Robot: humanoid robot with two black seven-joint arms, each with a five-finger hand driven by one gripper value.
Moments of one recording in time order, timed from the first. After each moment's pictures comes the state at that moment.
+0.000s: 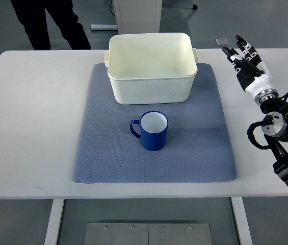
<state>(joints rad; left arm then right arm) -0.02 0.00 -0.10 -0.29 0.04 0.10 -0.12 0.65 -0.11 1.18 0.84 -0.48 0.03 0.18</state>
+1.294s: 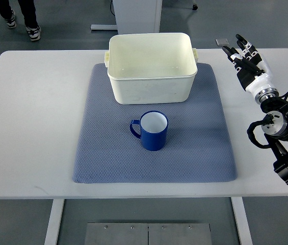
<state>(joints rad) -0.02 0.00 -0.10 -0.29 0.04 0.10 -0.12 0.66 -0.12 1.18 0.84 -0.48 0.03 0.18</state>
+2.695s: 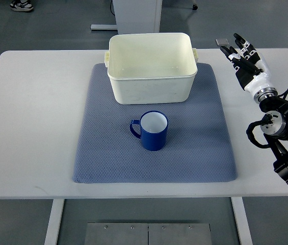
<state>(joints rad) -0.02 0.00 -0.10 -0.29 0.04 0.10 -0.12 0.67 -0.12 1.15 0.85 -0.48 0.03 0.20</state>
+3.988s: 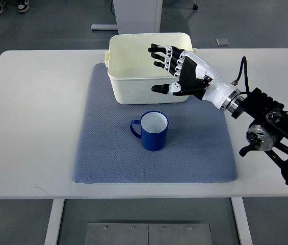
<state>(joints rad) -0.02 0.00 -0.10 -0.29 0.04 0.10 -0.12 0.71 -0.31 0.71 1.30 -0.68 0.18 0.23</state>
